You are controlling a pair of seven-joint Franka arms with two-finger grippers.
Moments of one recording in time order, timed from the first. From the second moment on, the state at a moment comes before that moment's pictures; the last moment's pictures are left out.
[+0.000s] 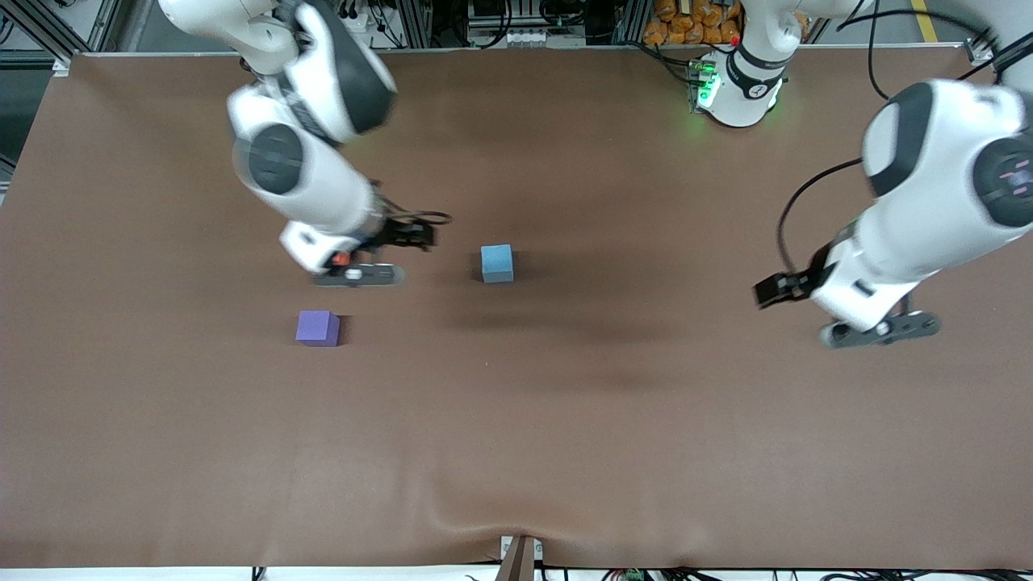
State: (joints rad) left arm -0.24 0.22 0.07 -1.56 -0.04 1.72 -0.27; right arm 0.59 0.30 -0.04 -1.71 0.22 1.92 0.49
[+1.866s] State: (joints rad) left arm 0.00 -0.05 -0.14 -1.63 0.00 1.54 -0.04; right arm 0.83 0.64 -0.06 -1.72 0.17 2.30 0.55
